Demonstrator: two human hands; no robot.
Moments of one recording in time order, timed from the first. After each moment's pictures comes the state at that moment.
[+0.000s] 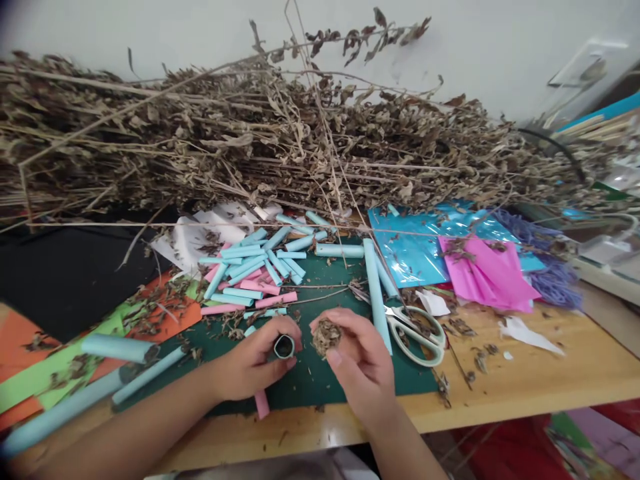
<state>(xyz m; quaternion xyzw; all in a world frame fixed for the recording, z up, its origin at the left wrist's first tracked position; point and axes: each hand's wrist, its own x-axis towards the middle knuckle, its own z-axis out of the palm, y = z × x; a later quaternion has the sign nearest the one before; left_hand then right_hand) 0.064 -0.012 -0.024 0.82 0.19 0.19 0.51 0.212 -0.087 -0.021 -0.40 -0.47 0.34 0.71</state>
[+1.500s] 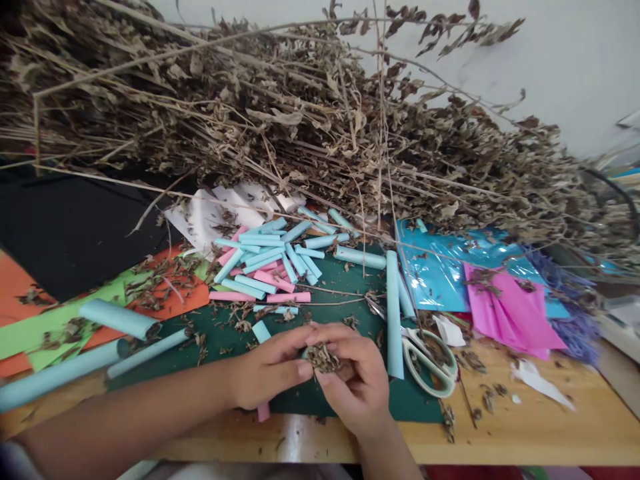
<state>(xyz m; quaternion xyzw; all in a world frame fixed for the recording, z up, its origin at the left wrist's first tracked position) 0.068 -0.019 -0.021 0.65 0.20 0.15 0.72 0.205 -0.073 -0.033 -0.37 -0.61 0.31 0.63</state>
